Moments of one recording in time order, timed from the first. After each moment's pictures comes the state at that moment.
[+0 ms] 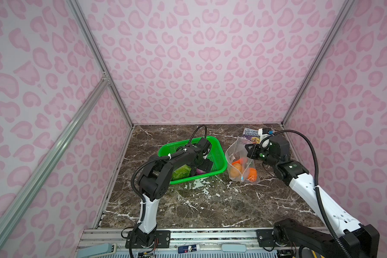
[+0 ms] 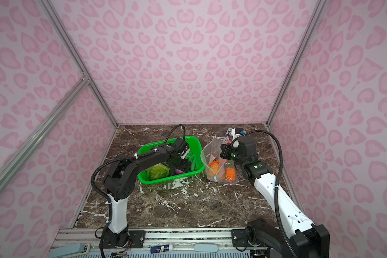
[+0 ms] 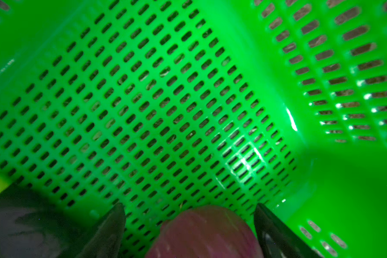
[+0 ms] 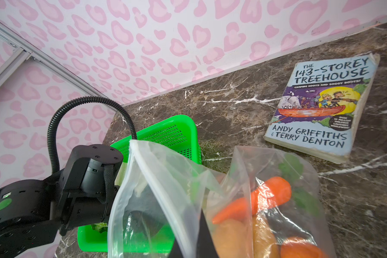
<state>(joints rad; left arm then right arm) -0.62 2.04 1.48 -0.69 0.03 -0.16 0.29 1.12 0.95 -0.30 -0.18 0.52</state>
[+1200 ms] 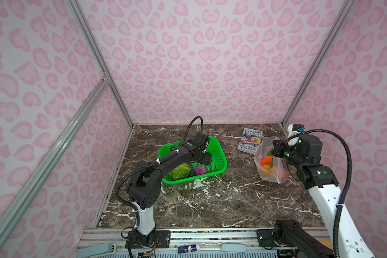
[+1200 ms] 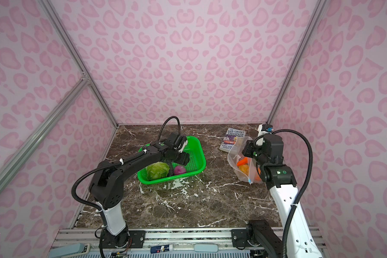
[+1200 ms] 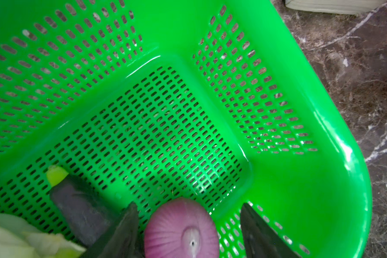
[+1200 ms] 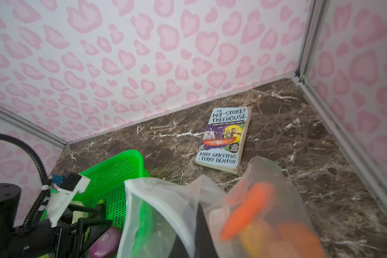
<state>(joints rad) -0.62 1.85 1.43 -0.65 0.04 -0.23 0.03 0.97 1.06 -0.55 -0.13 0.36</state>
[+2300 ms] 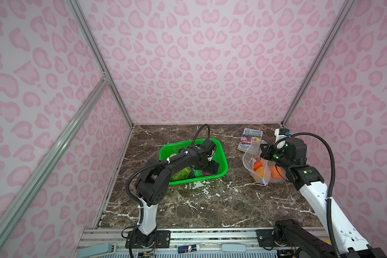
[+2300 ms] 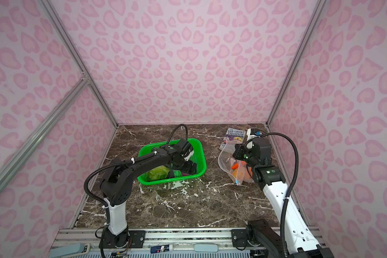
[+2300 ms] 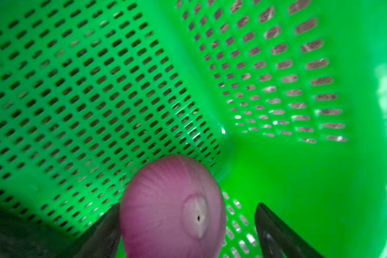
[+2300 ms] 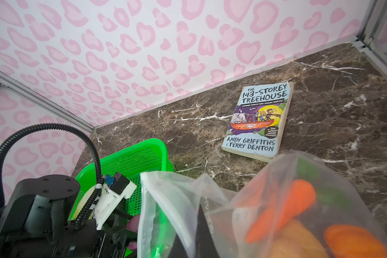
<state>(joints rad) -0.71 1.97 1.50 -0.75 0.18 -0.31 0.13 1.00 0.95 -0.41 -0.16 0.45</state>
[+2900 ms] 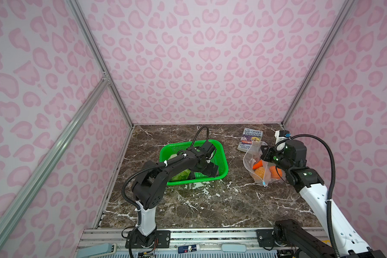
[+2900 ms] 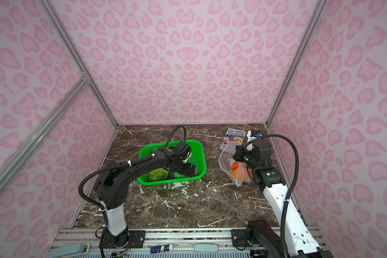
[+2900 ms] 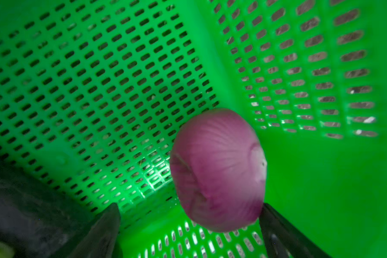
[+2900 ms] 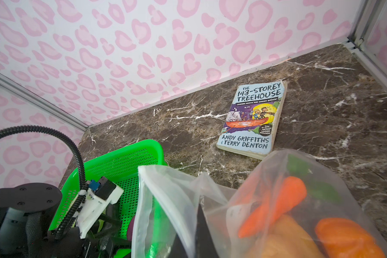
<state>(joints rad) -0.72 1.90 1.40 -0.76 0.11 -0.35 0.13 0.97 0.92 -0.40 -0.14 0.43</state>
